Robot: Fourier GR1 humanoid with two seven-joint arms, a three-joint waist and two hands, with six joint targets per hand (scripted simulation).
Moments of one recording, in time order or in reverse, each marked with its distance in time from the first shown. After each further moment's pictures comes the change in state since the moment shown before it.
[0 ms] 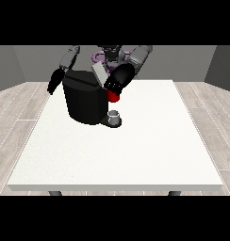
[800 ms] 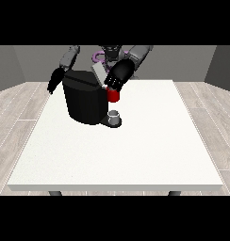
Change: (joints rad) left arm -0.009 -0.022 -0.021 -0.012 0.018 -0.073 0.088; right arm -0.006 -0.003 -0.006 0.022 -0.001 0.001 0.003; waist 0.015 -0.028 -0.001
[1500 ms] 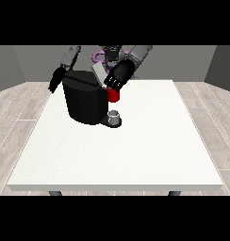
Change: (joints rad) left arm 0.017 -0.017 0.042 0.002 0.067 -0.050 0.025; right arm 0.018 0.017 0.018 -0.020 0.007 -0.007 0.010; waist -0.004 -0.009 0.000
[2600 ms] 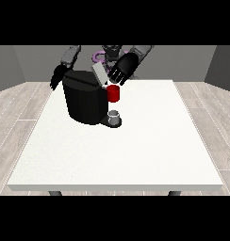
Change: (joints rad) left arm 0.042 -0.009 -0.004 -0.050 0.030 -0.042 0.046; right arm 0.012 0.000 0.007 0.002 -0.006 0.015 0.003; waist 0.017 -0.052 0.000
